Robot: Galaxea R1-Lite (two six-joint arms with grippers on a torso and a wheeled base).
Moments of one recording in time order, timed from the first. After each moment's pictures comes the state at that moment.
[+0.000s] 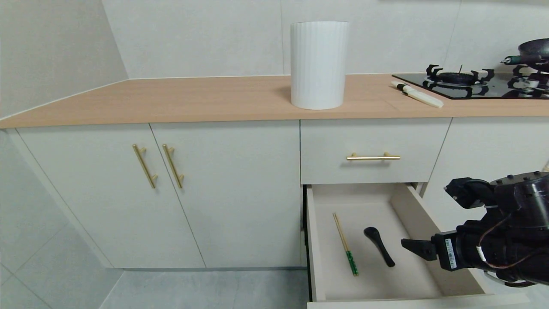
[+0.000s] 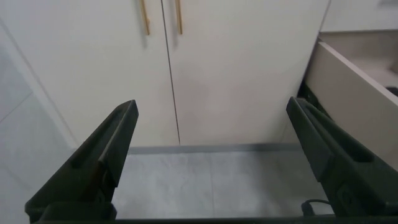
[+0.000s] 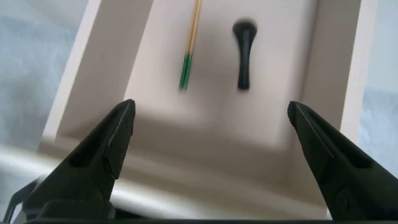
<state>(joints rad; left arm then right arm) 0.00 0.00 0.00 0.00 -0.02 0.00 0.42 1.46 -0.56 -0.24 -0.09 0.17</state>
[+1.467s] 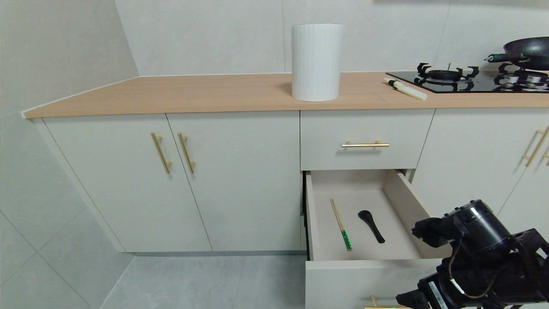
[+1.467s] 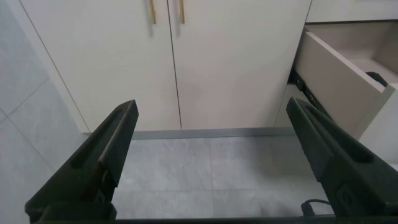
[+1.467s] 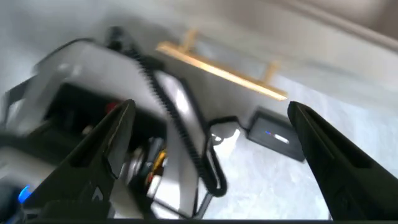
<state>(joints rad) 0.00 0.00 0.00 0.00 -0.02 0.00 0.47 1.64 -0.59 -0.01 0.00 0.14</state>
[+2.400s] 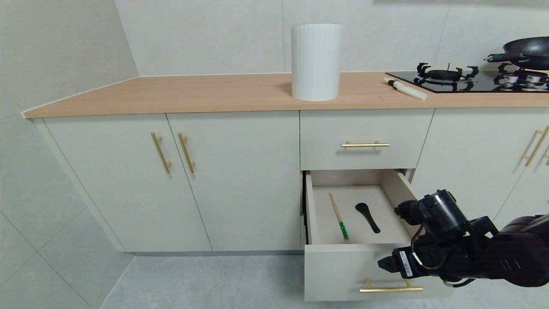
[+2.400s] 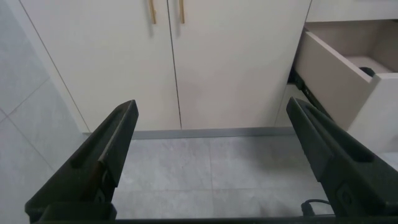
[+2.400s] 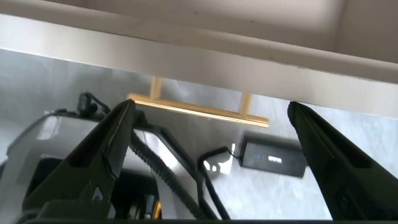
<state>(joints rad) 0.00 0.00 0.00 0.00 -0.02 0.00 0.45 1.83 -0.69 -0.20 -0.16 0.24</state>
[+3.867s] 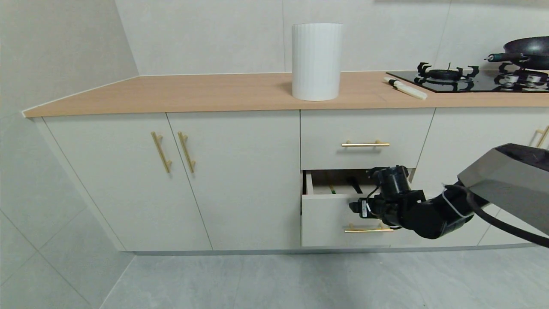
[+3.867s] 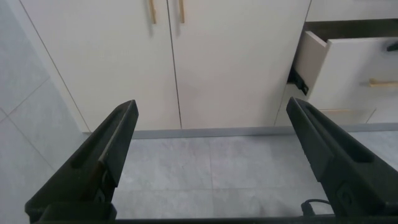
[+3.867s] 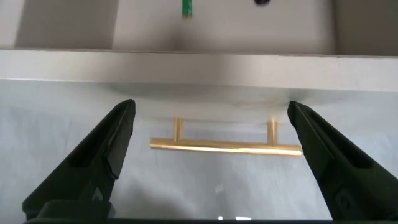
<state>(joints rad) 0.00 0.00 0.00 0.00 -0.02 0.00 0.37 2.25 -1.10 -0.53 -0.25 0.24</state>
